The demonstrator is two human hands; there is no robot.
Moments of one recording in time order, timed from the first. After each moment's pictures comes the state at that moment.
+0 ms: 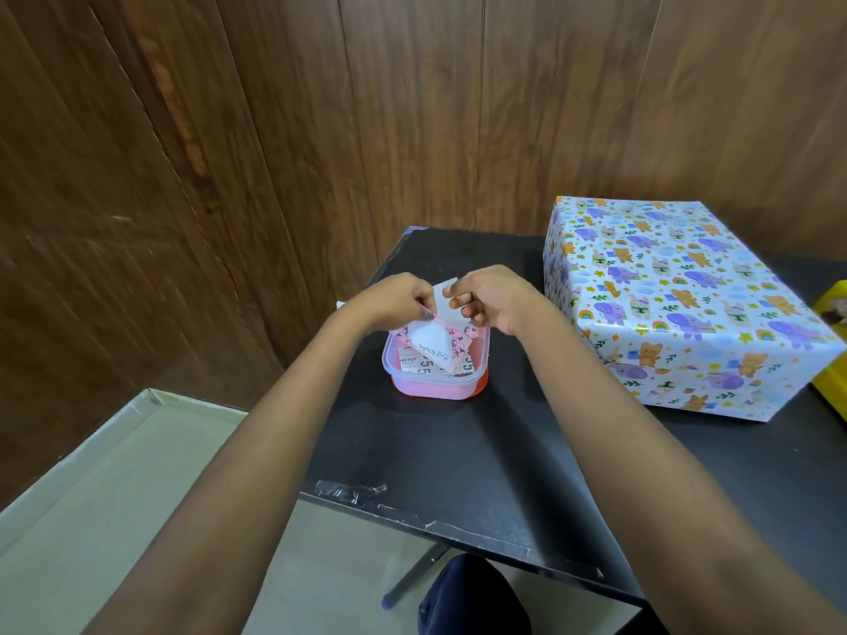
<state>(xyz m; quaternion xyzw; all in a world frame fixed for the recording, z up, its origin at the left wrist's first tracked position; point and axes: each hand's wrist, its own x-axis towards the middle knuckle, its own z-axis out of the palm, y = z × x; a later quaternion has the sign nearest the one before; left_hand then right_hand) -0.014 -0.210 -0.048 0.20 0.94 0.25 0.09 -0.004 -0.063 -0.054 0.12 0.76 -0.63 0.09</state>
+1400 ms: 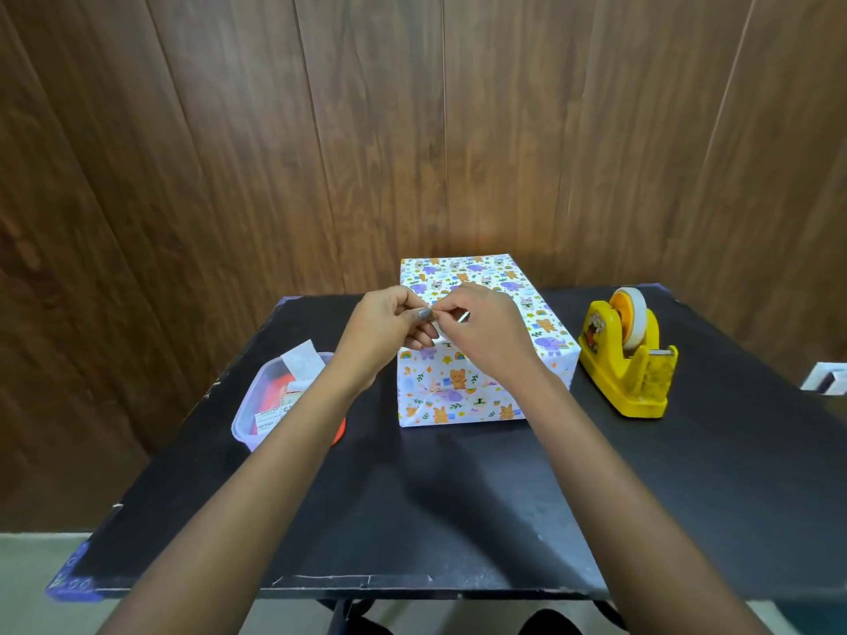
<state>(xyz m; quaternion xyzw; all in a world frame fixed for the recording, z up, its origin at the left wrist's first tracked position) 0.080 -0.064 -0.006 0.26 0.77 0.58 0.04 0.131 0.064 -0.015 -0.03 0.89 -0.30 -0.33</state>
